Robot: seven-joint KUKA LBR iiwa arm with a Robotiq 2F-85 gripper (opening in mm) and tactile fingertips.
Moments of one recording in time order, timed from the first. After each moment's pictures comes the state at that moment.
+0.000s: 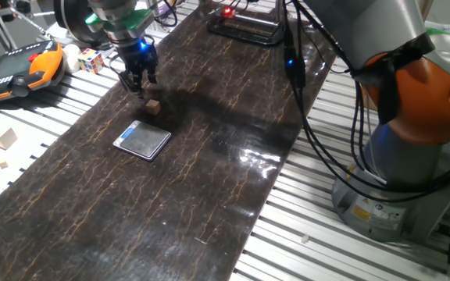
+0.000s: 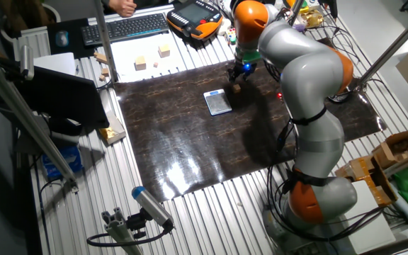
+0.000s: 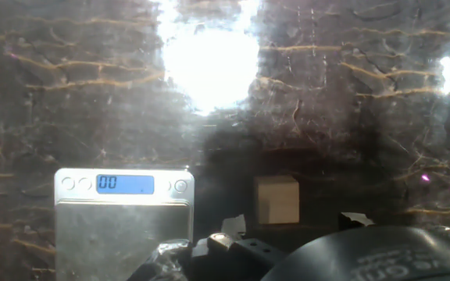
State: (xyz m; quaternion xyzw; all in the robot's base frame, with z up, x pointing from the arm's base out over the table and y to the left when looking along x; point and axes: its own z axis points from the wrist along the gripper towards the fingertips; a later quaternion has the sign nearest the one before) arm 0.657 -0.027 0.102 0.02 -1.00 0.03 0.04
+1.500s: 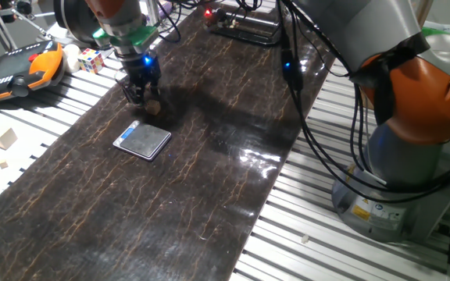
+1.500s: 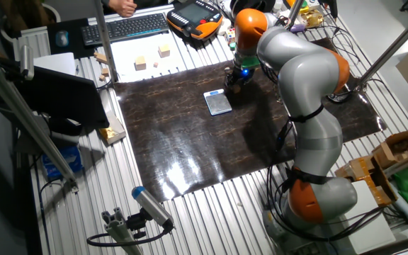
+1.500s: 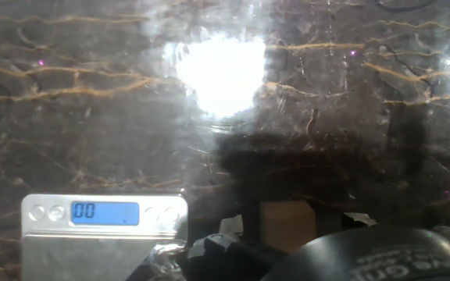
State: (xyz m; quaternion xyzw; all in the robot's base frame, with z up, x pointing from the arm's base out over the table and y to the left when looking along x) arm 0.663 -0.031 0.050 0.02 -1.00 0.01 0.03
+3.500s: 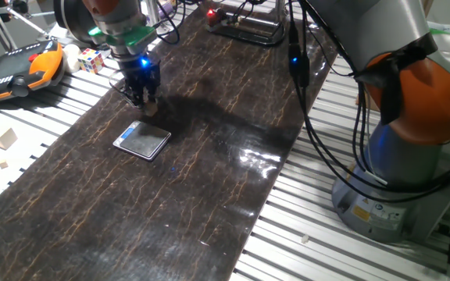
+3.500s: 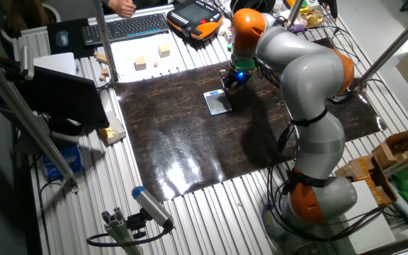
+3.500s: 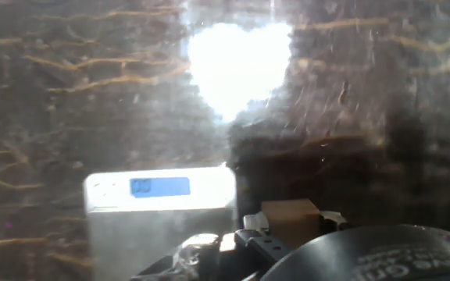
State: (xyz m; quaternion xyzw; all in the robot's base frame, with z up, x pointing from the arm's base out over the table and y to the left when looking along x) arm 0.630 0.013 0.085 -0.06 -1.00 -0.01 0.04
